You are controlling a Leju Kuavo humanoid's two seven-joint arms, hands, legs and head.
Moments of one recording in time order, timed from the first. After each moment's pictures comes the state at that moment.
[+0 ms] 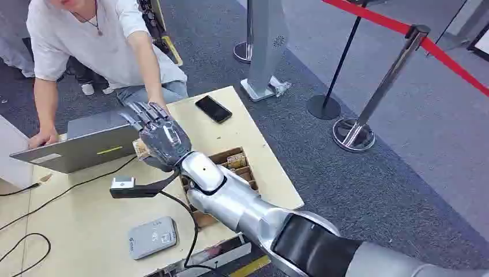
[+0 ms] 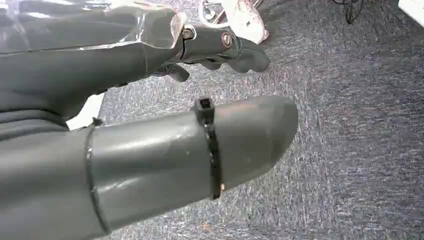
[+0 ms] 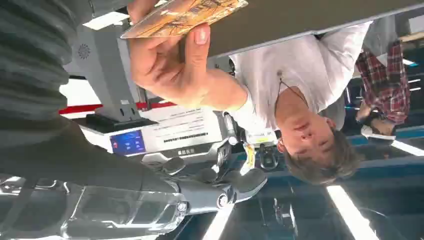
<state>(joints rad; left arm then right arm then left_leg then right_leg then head) -0.07 -0.12 1.07 -0.20 -1.27 0.48 -0.04 -0.69 0.18 0.52 -0.79 1.22 -0.50 -0.10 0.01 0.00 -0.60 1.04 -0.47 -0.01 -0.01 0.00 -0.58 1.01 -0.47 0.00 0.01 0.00</state>
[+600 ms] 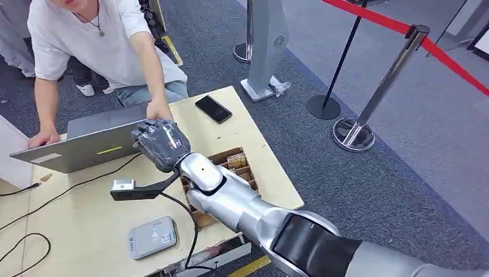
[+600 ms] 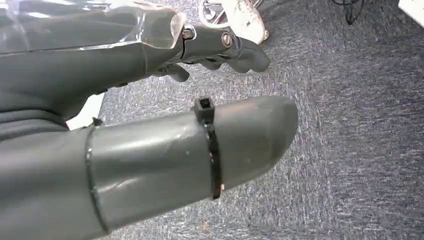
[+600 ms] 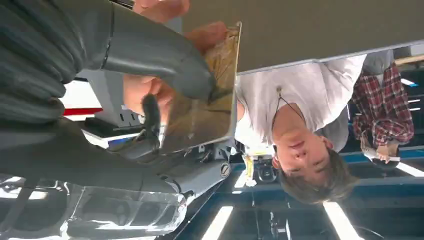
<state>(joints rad) -0.07 -0.12 1.07 -0.20 -1.27 0.48 -0.04 -0.69 0.18 0.53 -0.77 1.22 -0.45 -0.09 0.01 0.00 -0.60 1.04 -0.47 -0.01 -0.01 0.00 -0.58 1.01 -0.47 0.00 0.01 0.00</state>
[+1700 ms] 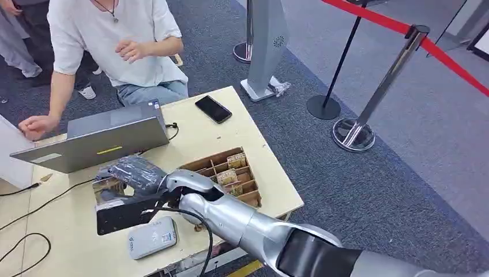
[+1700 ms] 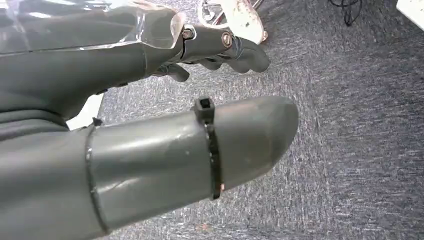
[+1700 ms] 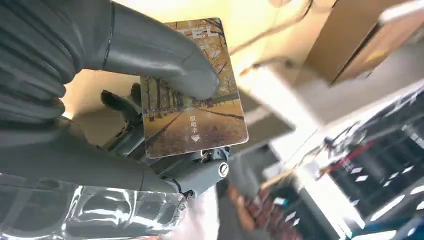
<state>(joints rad) -0.07 -0.12 1.07 -0.20 -1.27 0.48 -0.05 -0.60 0.18 0.63 -1.02 0.56 0.10 -0.34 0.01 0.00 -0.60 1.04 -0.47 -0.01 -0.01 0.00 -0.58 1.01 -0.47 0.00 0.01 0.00</state>
